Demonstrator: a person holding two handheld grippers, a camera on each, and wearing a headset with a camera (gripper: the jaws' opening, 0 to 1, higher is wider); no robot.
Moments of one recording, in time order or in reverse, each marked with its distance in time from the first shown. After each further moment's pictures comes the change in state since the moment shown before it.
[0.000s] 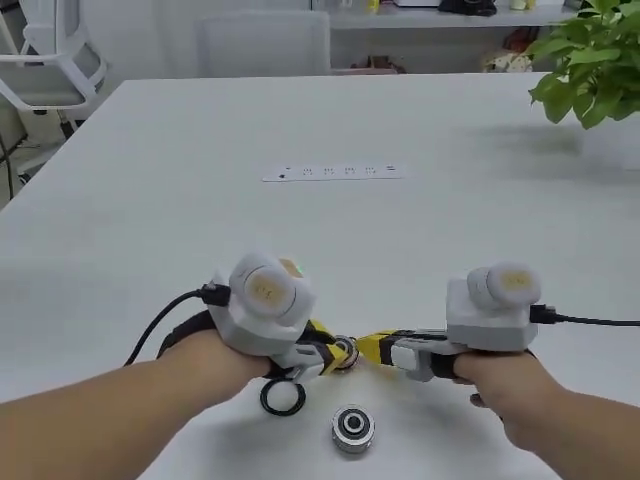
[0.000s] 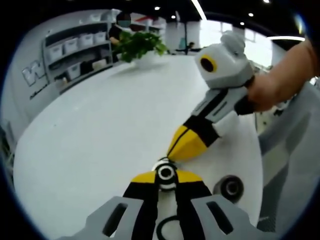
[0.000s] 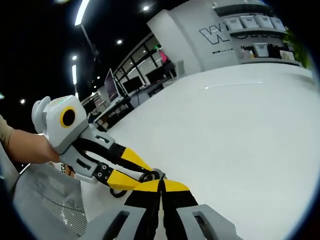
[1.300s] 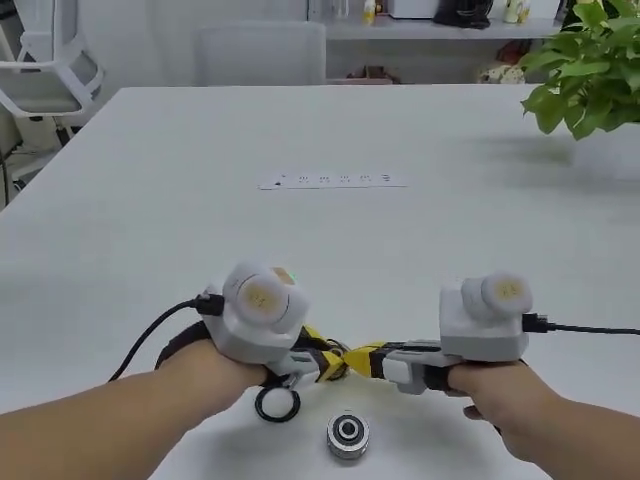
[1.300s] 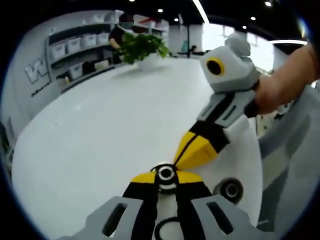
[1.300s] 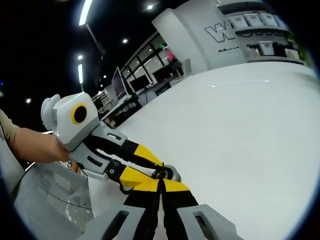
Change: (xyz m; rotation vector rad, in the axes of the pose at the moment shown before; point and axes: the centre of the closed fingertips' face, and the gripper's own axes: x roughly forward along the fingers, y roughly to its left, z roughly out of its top) left arm 0.000 -0.001 0.001 -0.026 -0.028 0.004; right arm -0.005 0.020 -0.006 -0.011 0.007 0.071
